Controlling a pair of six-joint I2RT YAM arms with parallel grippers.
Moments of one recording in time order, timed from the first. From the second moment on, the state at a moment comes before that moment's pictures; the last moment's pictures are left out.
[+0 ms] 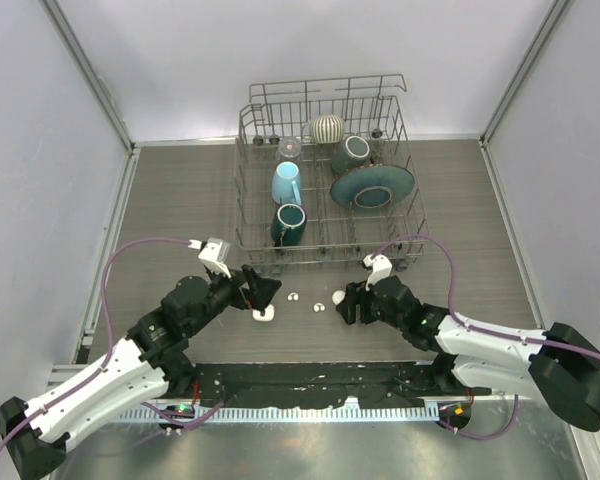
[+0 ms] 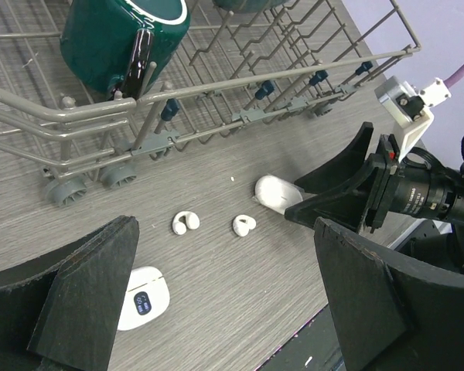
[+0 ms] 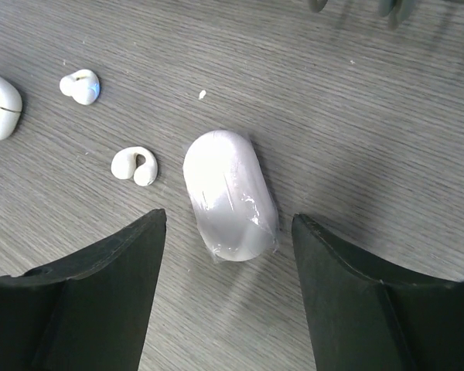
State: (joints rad) left arm -0.83 0.53 0.39 -0.11 -0.16 -0.57; right arm 0.85 1.00 0.21 0.20 0.12 0.51
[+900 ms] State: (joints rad) left arm -0.83 0.52 0.39 -0.11 -0.16 -0.55; right arm 0.92 1.19 0.33 0.18 0.16 0.44
